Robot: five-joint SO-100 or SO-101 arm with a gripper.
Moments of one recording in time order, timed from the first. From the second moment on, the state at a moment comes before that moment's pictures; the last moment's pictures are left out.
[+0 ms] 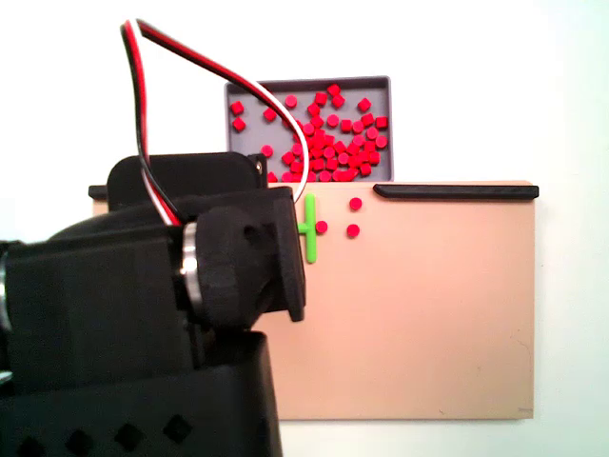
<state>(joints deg) -5.4 51.4 52.8 86.4 8.2</state>
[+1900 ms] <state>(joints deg) 1.6 106.2 97.1 93.0 -86.4</state>
